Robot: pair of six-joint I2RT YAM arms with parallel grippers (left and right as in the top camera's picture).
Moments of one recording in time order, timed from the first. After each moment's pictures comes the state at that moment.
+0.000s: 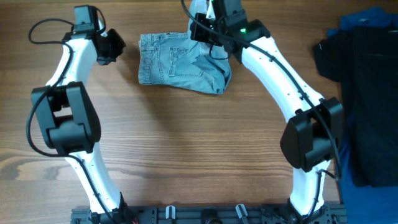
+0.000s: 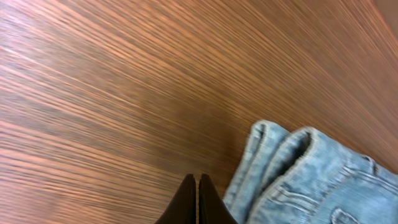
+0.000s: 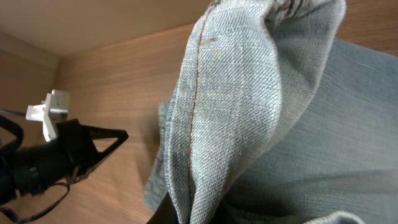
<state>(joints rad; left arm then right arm) 0.12 2.21 1.72 -0.60 0.22 -0.51 0.46 2.10 1.90 -0.52 -0.21 0.56</state>
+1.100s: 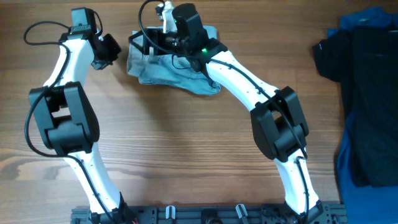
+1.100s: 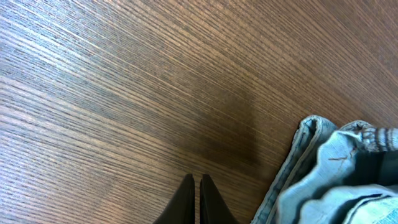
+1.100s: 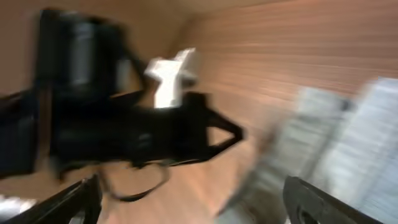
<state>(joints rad) 0.14 2.21 1.73 -0.67 0.14 -0.48 0.60 2.30 1.91 -0.04 -0.57 0.59</state>
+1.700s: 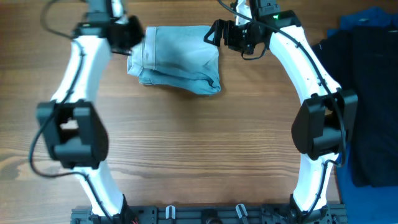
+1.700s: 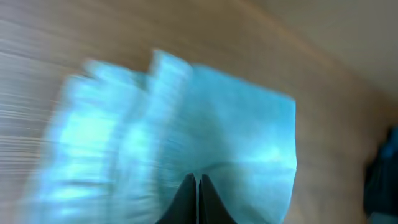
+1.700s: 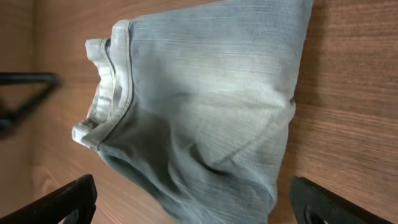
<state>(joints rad) -0.05 2.06 1.73 -0.63 0.34 -0.45 0.25 2.15 1.92 -0.82 -0.52 0.33</state>
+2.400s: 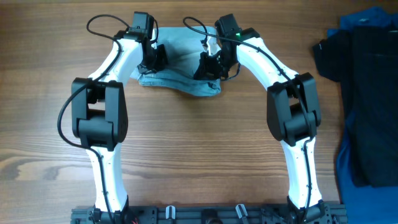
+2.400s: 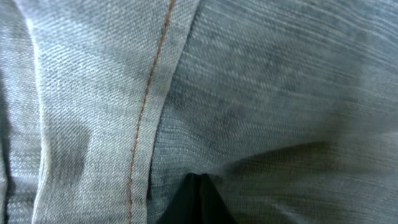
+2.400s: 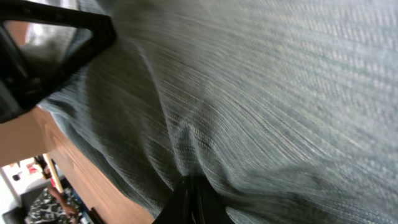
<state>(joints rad) -0.16 2.27 1.74 -0.75 0.18 -0.41 0.37 2.39 1.92 -0.88 -0.67 0.34</state>
